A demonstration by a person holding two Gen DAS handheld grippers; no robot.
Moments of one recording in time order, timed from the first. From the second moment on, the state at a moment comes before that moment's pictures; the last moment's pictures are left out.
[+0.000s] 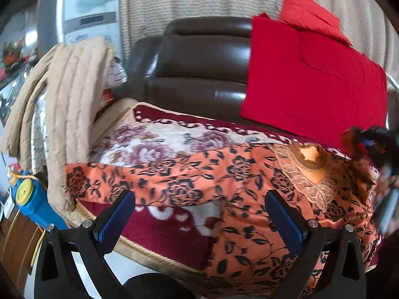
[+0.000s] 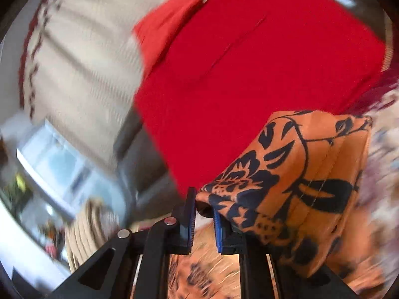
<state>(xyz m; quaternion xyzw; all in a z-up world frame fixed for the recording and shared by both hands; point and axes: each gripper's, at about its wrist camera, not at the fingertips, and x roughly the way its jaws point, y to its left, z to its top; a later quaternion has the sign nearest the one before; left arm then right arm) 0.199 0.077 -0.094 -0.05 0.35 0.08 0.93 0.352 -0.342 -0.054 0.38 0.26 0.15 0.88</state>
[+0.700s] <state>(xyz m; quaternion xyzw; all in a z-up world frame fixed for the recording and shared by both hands) 0.269 -0.038 -0.138 0.04 0.39 -0.06 0.92 0.286 -0.371 -0.123 0.44 0.33 0.19 0.81</state>
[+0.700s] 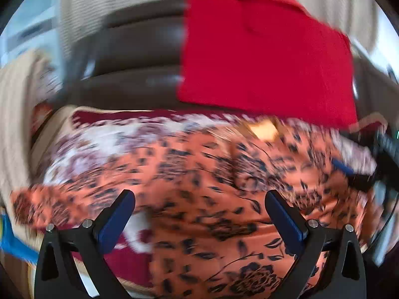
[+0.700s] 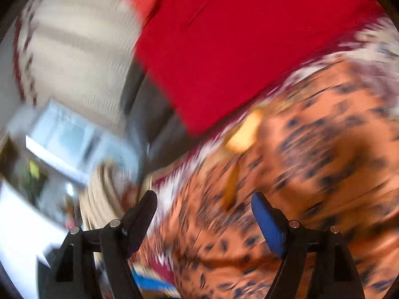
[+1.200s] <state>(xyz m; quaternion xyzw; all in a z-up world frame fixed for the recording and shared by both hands) 0.384 -0.111 -0.208 0.13 0.45 0.05 0.88 0.300 -0.452 -0.162 0.52 0.35 0.12 0.77</state>
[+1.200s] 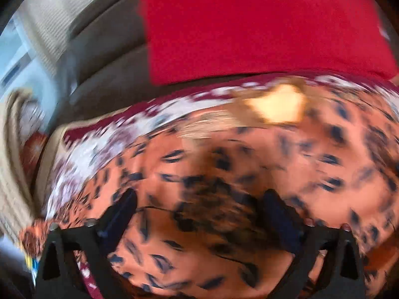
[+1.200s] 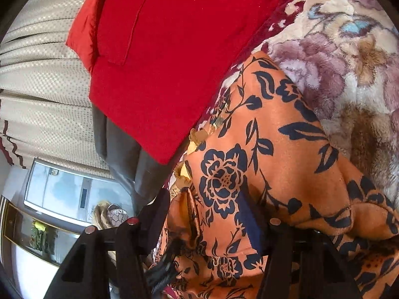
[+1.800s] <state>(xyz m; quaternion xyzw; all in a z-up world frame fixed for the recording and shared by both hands) 0.292 0.145 -0.158 -0.04 0.46 0.13 0.88 0.363 -0.284 -0.160 0.40 0.43 0.19 0.78</state>
